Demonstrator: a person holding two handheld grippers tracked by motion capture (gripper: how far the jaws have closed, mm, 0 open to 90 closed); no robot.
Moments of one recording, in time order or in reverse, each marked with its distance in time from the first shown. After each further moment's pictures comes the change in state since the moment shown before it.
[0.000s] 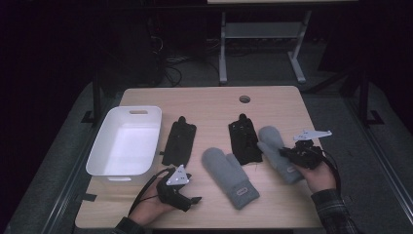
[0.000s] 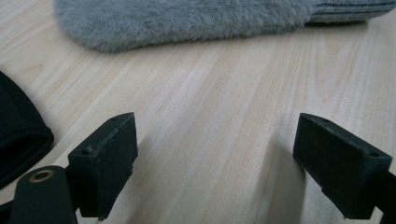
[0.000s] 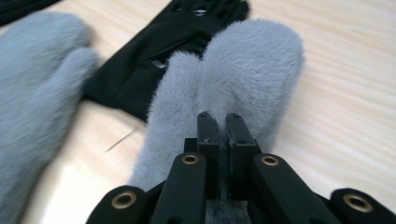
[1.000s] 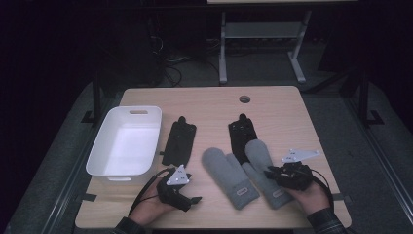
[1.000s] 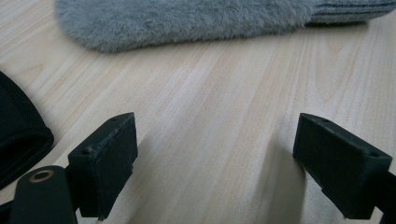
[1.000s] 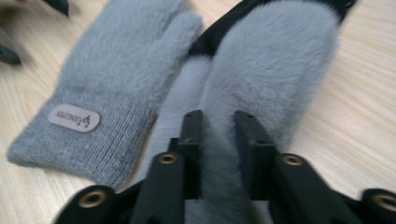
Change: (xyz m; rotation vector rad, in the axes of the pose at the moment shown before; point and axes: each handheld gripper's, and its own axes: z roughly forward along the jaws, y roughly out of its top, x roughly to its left) left arm 0.000 0.000 0.001 -0.005 0.003 0.000; right arm 0.052 -0.026 -0.003 0.007 0.150 -0.066
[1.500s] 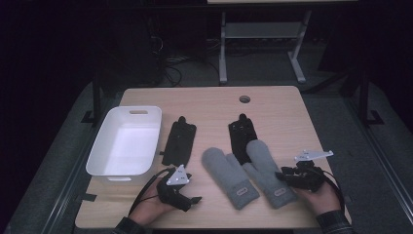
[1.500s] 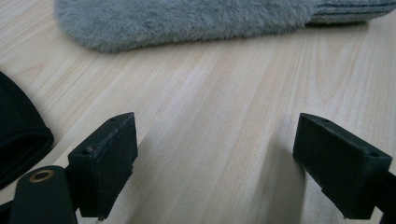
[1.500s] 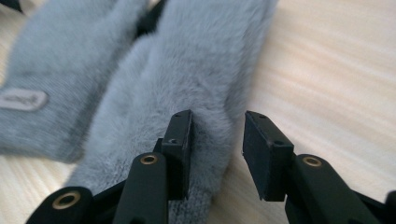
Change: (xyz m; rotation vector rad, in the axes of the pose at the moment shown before) left arm 0.000 0.000 0.000 0.000 0.001 0.001; right arm -0.028 -0.022 -0.006 0.058 -0.037 0.129
